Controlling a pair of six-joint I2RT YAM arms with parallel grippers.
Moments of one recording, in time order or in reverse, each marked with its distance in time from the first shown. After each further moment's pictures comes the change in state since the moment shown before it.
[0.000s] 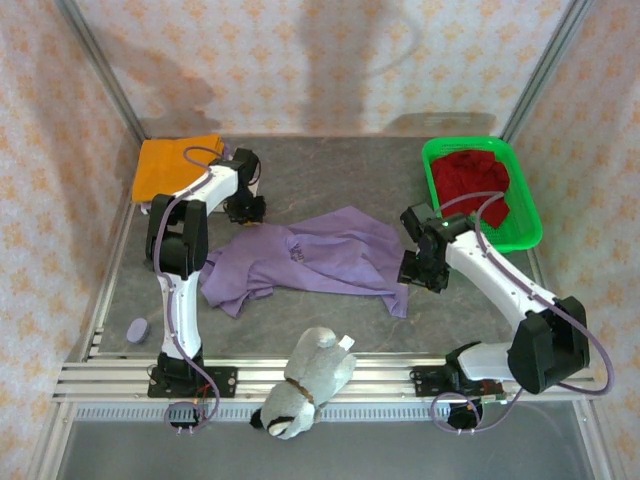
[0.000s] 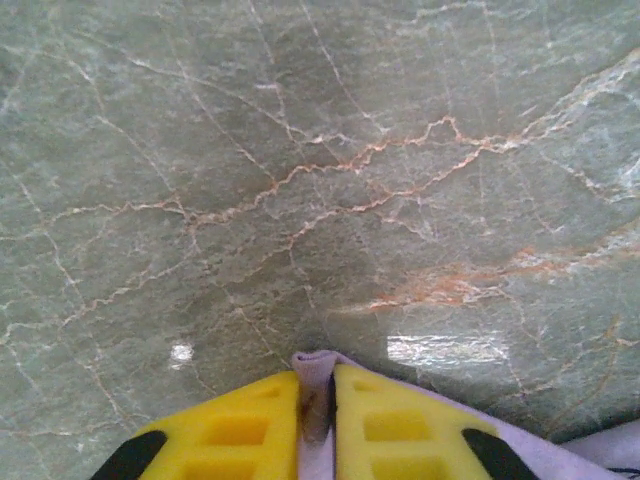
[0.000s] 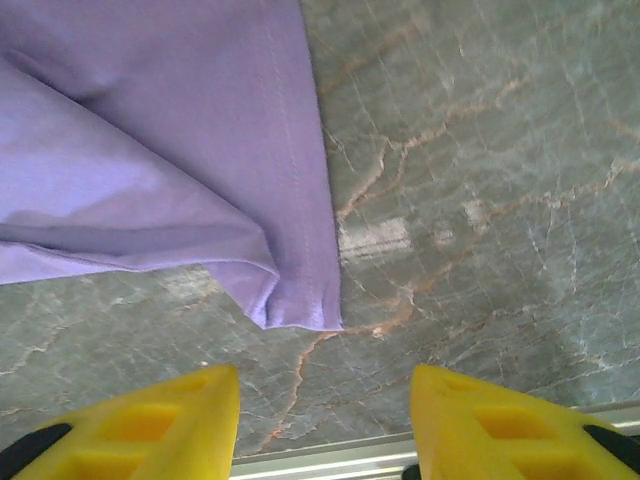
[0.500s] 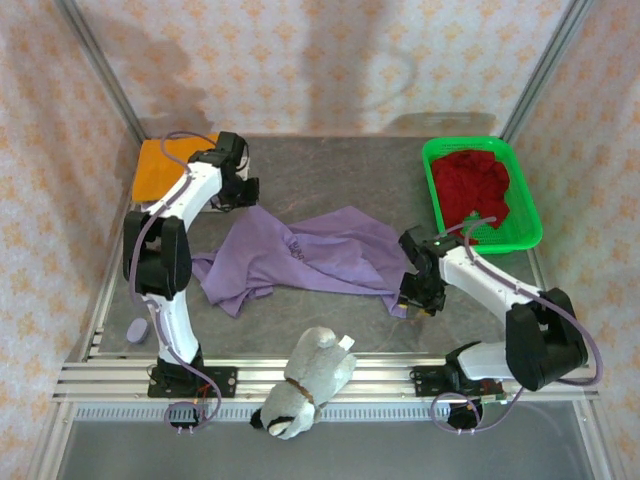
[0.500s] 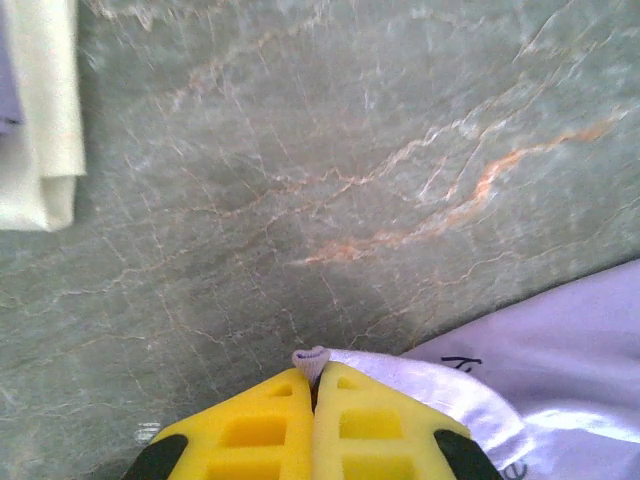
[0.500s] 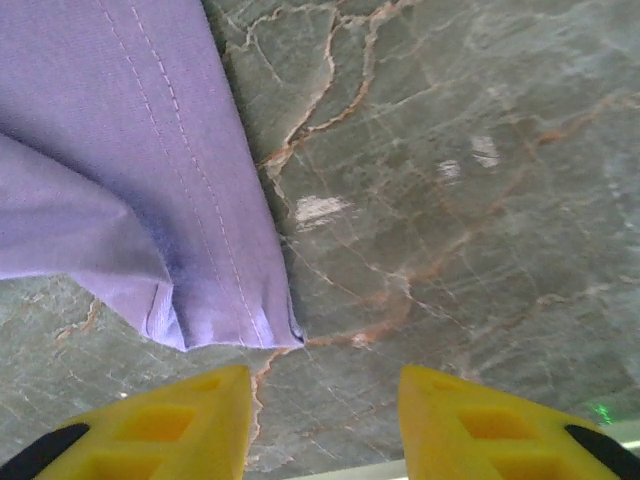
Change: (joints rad) left arm 0.019 -0.239 -0.065 0.050 0.033 -0.018; right arm 0.000 0.032 -0.218 0.154 -0.079 0.074
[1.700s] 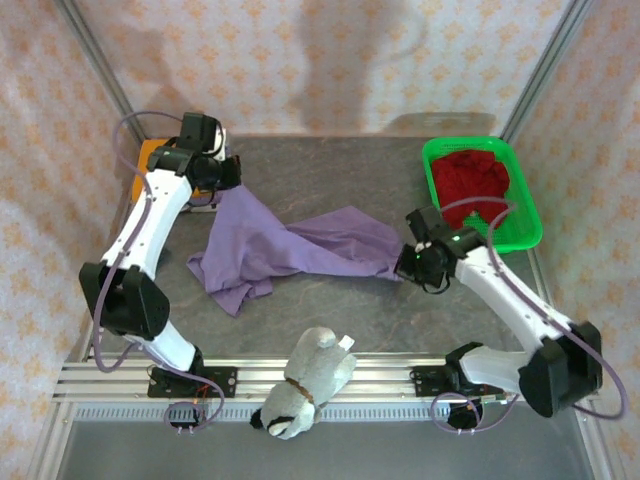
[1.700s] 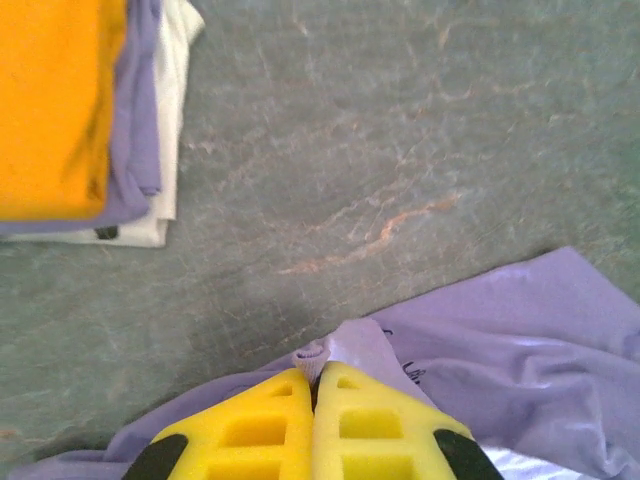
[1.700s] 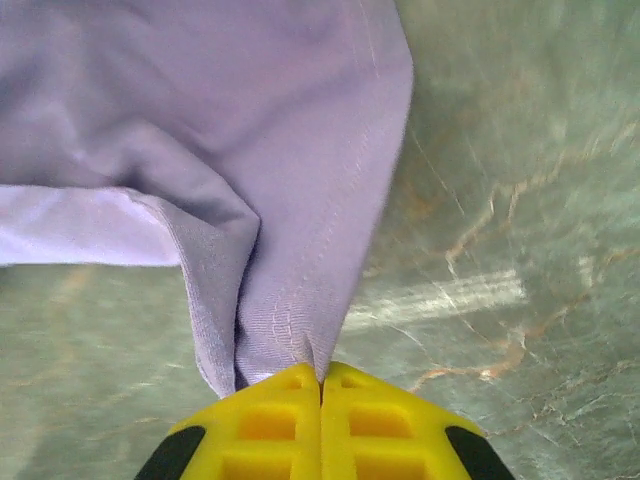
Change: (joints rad) left arm 0.012 -0.336 0.027 -0.076 -0.038 -0.012; right arm 0.013 -0.182 0.209 0.008 0.034 0.013
